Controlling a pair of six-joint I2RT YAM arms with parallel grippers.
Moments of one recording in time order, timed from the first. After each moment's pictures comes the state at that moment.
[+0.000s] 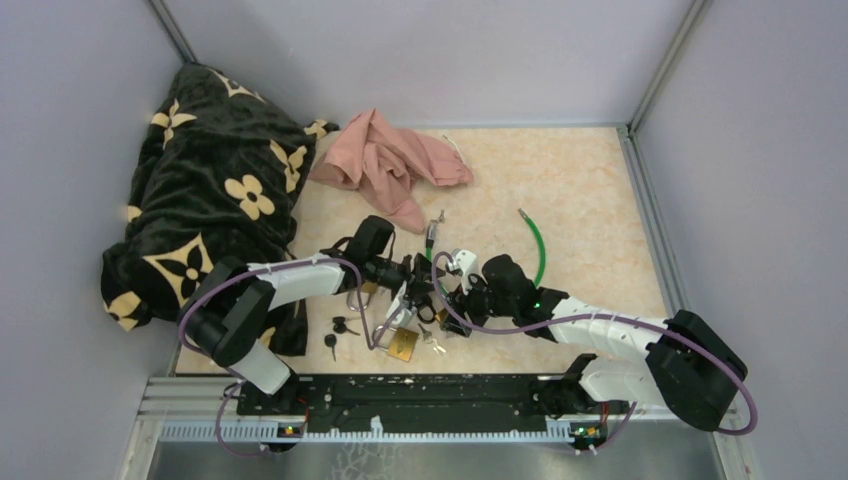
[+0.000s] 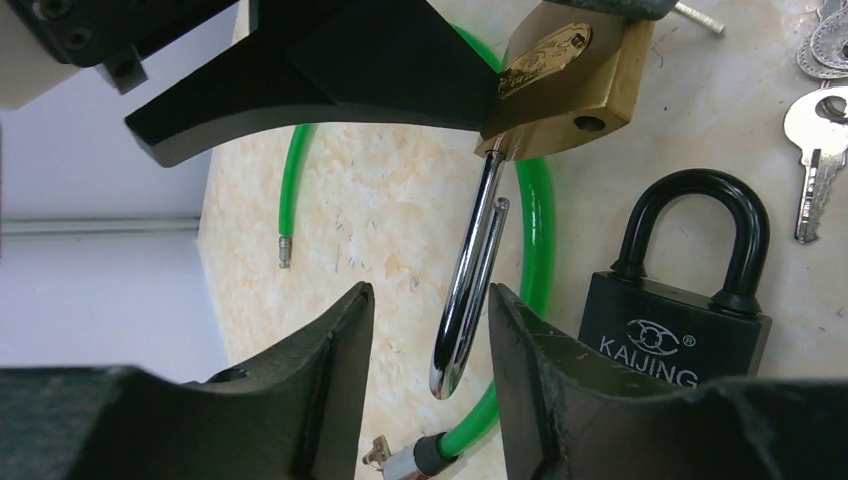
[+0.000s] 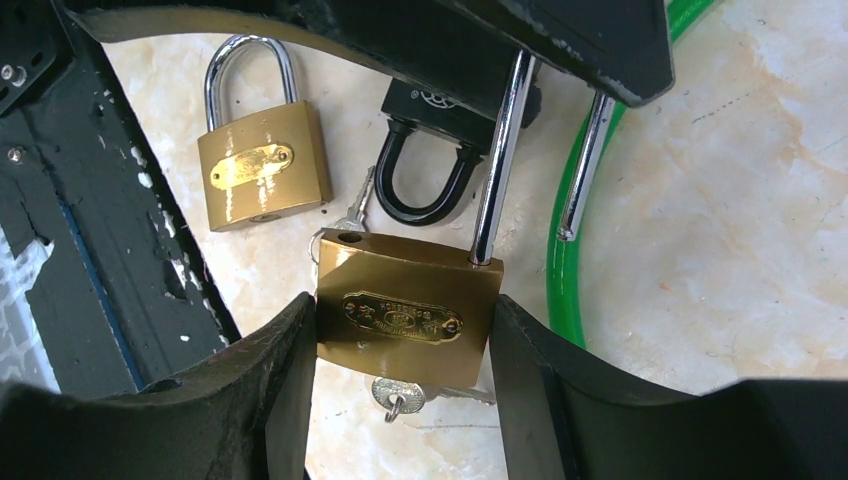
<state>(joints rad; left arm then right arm) -0.67 1.58 0.75 0.04 0.92 1.77 0.82 1.15 0.44 0.07 -0.32 0.11</state>
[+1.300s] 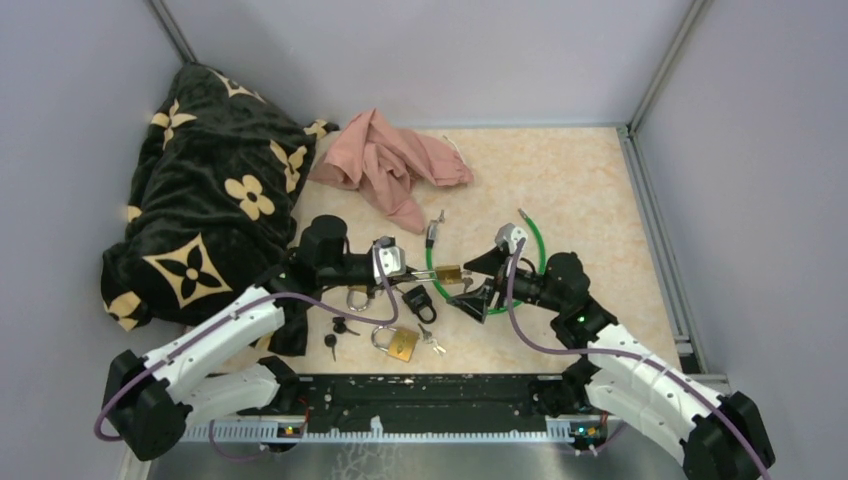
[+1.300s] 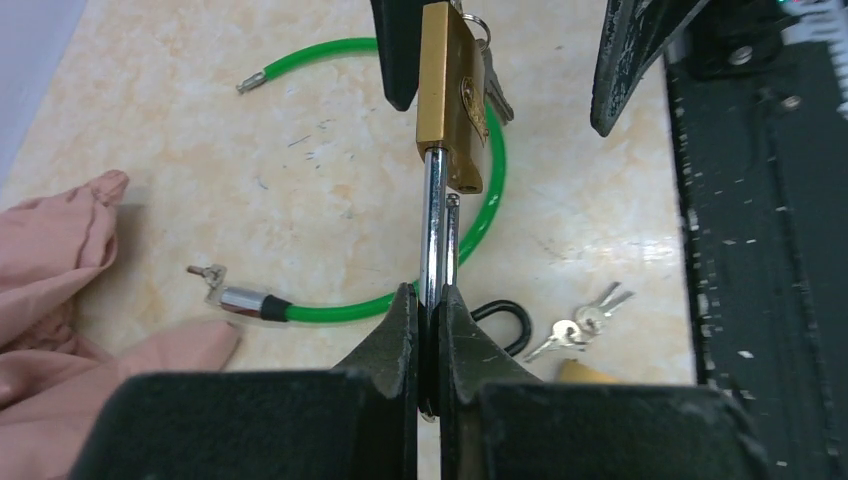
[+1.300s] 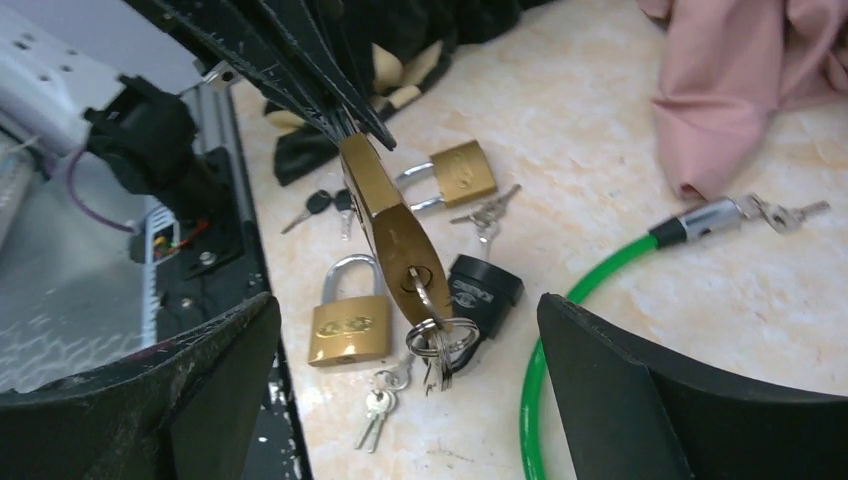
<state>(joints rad) -0.71 1.07 0.73 -0.06 0.63 0.54 0.60 0.77 0.34 0.32 -0.56 0.20</state>
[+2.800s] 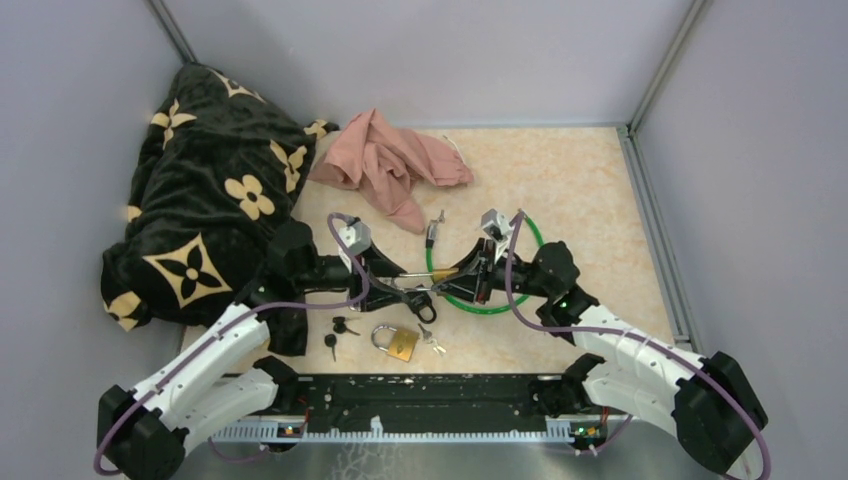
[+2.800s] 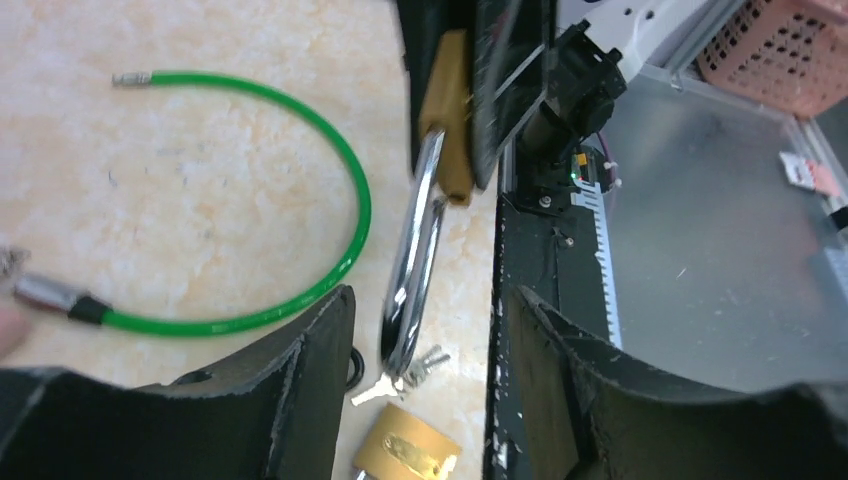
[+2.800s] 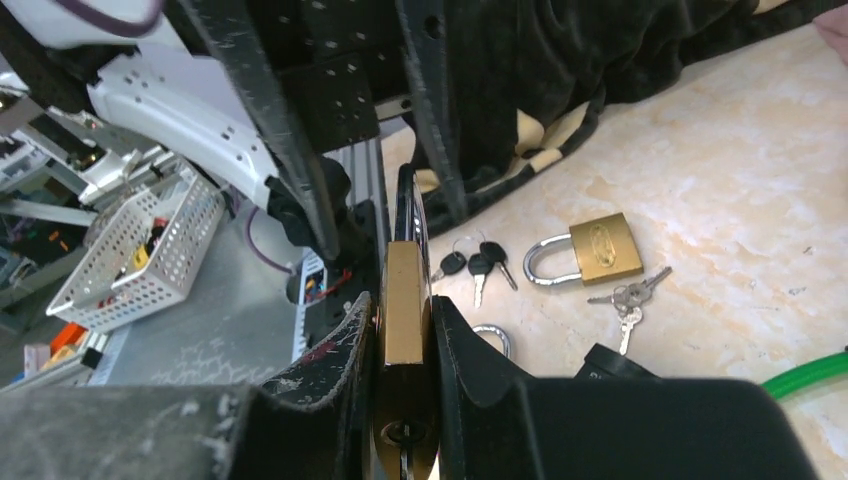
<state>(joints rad) -0.61 0.89 0.65 0.04 0.89 -0.02 0.66 0.95 0.43 0.60 -0.75 0.47</state>
